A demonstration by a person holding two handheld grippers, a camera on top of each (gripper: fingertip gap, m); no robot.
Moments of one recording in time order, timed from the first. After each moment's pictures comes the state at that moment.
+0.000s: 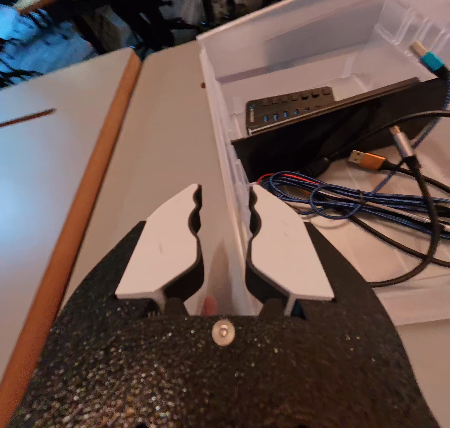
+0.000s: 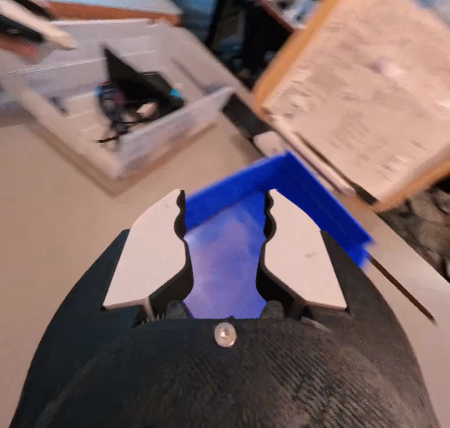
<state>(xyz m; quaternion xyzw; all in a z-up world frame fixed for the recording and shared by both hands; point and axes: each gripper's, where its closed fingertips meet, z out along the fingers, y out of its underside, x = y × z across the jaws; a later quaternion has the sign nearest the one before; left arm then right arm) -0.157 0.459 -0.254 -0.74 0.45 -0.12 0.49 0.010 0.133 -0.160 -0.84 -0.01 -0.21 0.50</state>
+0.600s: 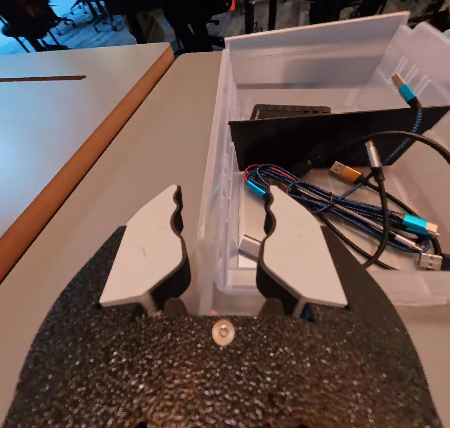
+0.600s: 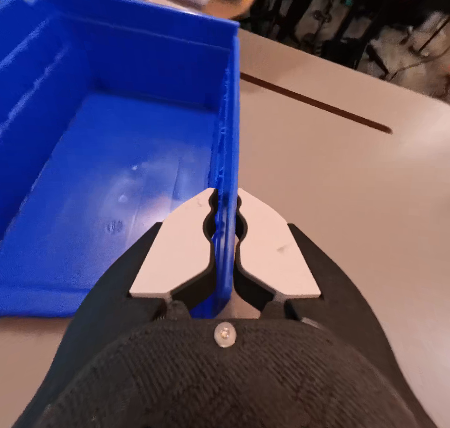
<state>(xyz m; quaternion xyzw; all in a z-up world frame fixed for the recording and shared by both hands) -0.173 0.424 -0.256 -0.77 0.33 -0.14 0.52 0.179 -0.051 -0.258 -0.84 0.23 -0.21 0.45</state>
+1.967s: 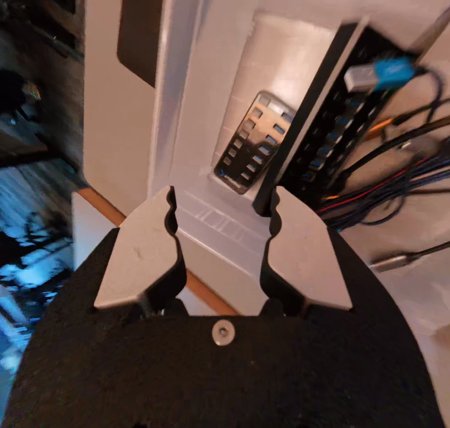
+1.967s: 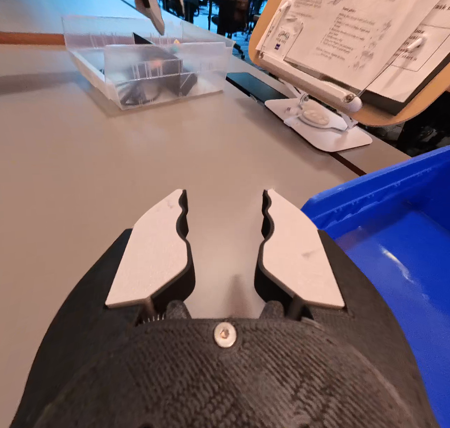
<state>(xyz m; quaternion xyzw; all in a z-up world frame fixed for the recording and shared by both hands) -0.024 0.484 -0.232 -0.50 0.83 0.07 0.22 0.127 -0.002 -0.247 -0.80 -0.06 -0.03 0.60</state>
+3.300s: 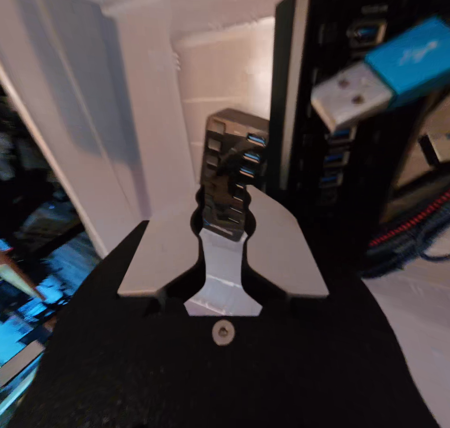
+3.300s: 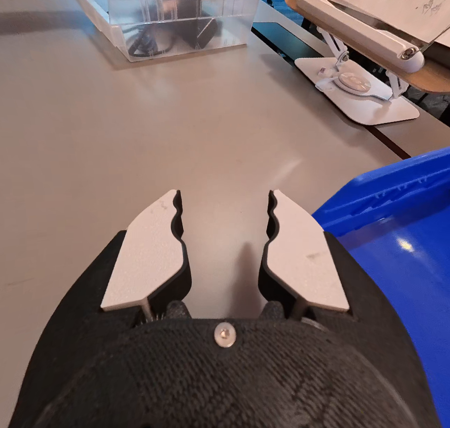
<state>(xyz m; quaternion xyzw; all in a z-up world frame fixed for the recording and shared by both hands) 0.006 0.475 -0.306 -0.34 0.92 0.08 0.18 0.120 -0.003 -0.280 -0.84 -0.10 -0.01 0.54</state>
